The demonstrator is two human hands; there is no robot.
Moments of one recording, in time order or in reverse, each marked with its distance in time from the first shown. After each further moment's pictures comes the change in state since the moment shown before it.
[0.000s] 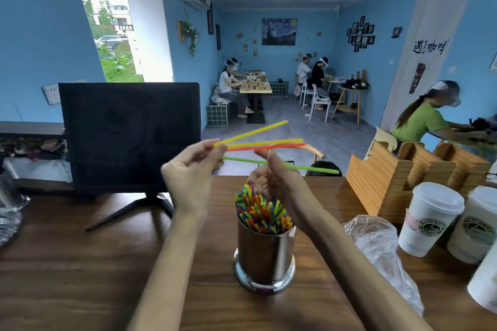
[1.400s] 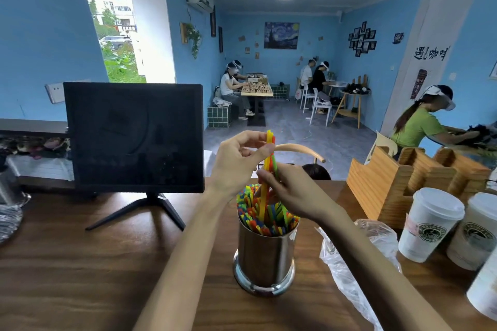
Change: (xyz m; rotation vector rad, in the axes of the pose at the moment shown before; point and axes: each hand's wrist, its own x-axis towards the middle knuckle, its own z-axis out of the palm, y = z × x) left_hand 0.006 0.005 0.043 0.282 -0.514 -0.075; right_hand 0.011 -0.006 -0.022 -0.921 -0.043 -0.125
